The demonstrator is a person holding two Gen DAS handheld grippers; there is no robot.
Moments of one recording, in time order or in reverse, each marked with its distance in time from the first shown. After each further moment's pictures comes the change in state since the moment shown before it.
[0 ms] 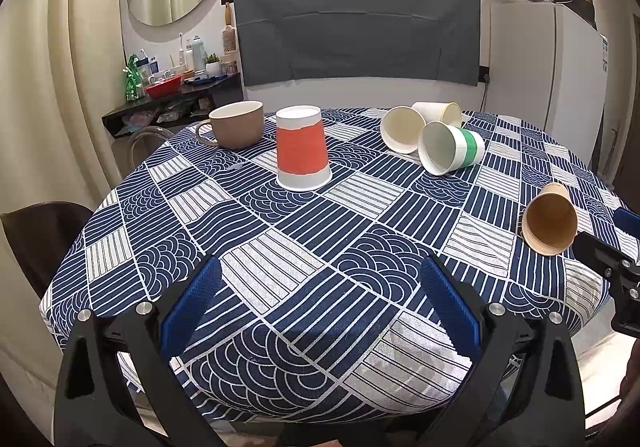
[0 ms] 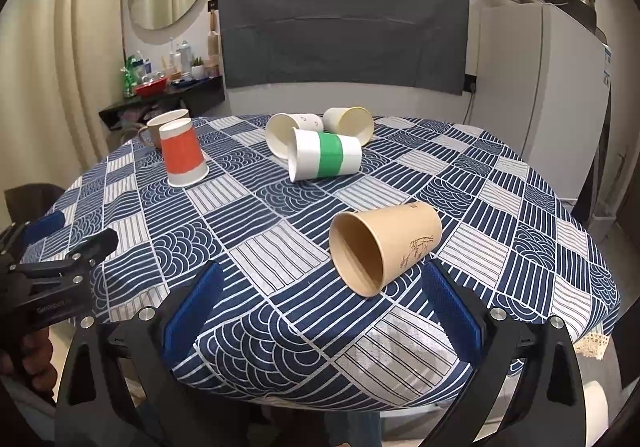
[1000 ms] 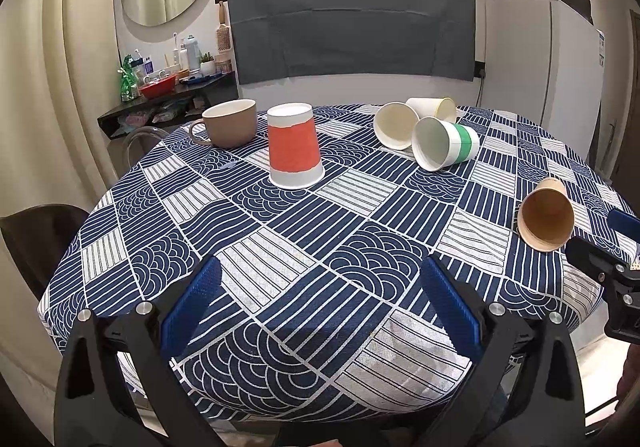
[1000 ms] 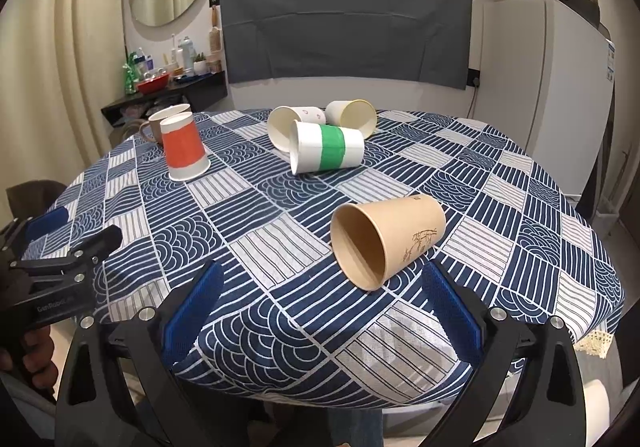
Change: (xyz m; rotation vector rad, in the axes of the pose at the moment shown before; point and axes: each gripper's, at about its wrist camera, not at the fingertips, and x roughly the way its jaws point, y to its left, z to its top) left arm 0.002 -0.006 0.001 0.013 0.015 -0.009; right arm 0.004 -0.002 -0.003 0.002 0.022 0.013
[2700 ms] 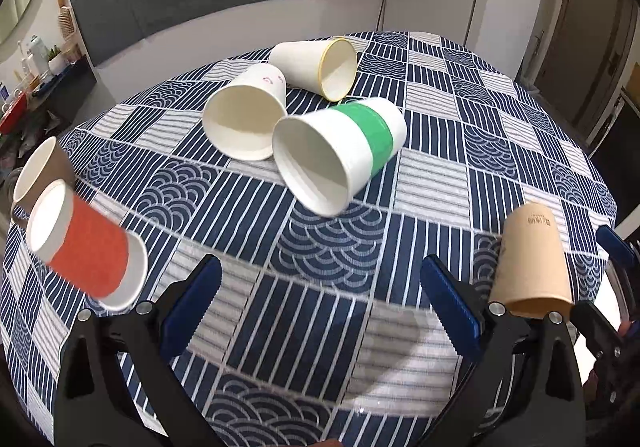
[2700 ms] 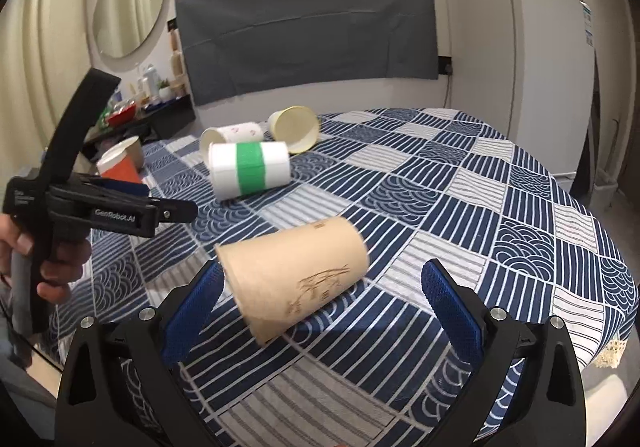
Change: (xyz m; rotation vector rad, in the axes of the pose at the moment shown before) left arm 0.158 -0.111 0.106 0.255 0.322 -0.353; right arm 0.043 -0.091 0.013 0.141 -0.042 -0.010
